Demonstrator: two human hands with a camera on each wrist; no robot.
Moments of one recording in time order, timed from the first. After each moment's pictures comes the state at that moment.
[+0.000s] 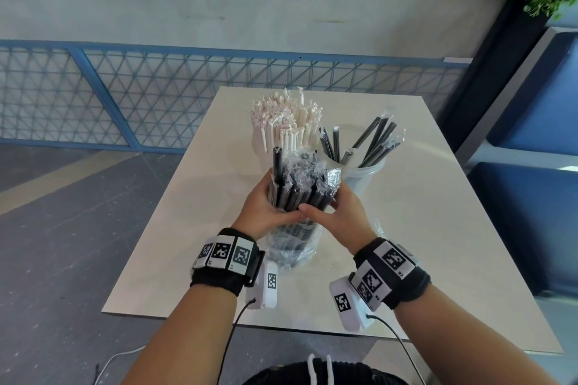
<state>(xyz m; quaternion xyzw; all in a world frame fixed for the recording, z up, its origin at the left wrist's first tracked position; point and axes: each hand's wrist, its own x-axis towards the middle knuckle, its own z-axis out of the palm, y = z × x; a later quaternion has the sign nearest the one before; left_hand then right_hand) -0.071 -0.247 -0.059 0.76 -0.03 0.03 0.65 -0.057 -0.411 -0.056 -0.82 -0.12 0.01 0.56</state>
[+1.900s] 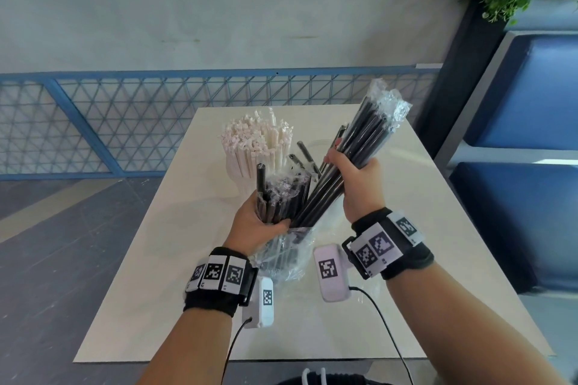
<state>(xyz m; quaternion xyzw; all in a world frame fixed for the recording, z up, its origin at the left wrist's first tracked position) -0.051 -0.269 -0.050 0.79 0.03 0.01 0.62 -0.012 -0.434 0.012 -0.63 0.07 -0.11 0.77</state>
